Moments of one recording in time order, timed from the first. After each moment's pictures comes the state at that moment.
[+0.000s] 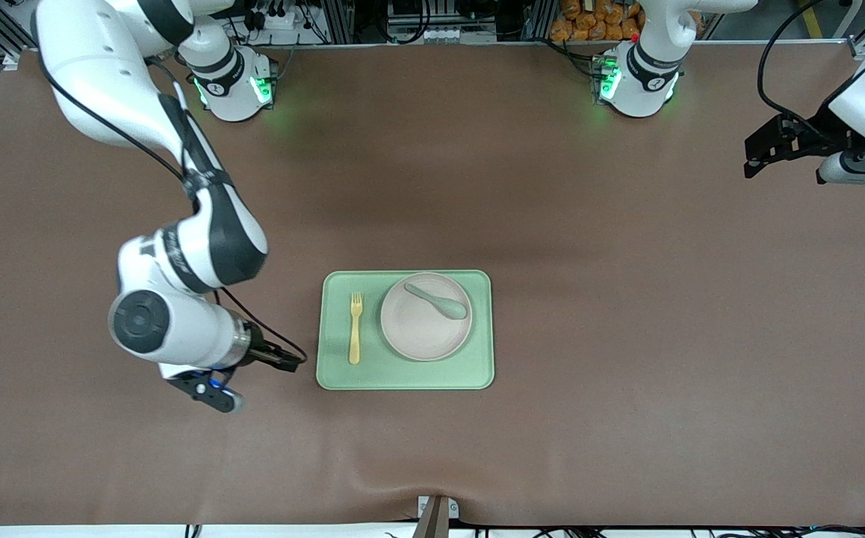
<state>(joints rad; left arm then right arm) -0.14 -0.04 0.01 -1.54 0.00 1.49 -0.03 0.15 0.73 0.19 -1.12 -0.04 1.79 0.76</state>
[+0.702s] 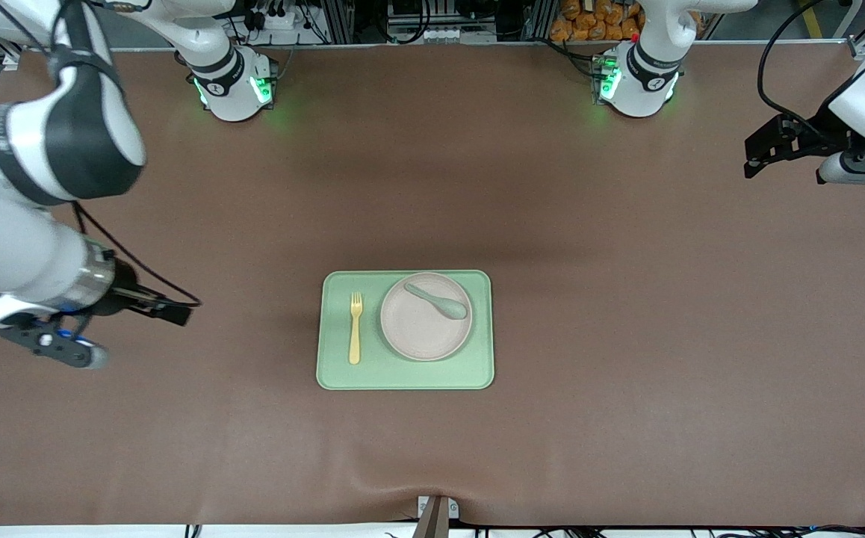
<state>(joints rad) -0.14 -0.04 0.01 -1.54 0.00 1.49 -0.03 0.00 0.48 0.19 -1.12 -0.10 1.54 0.54</state>
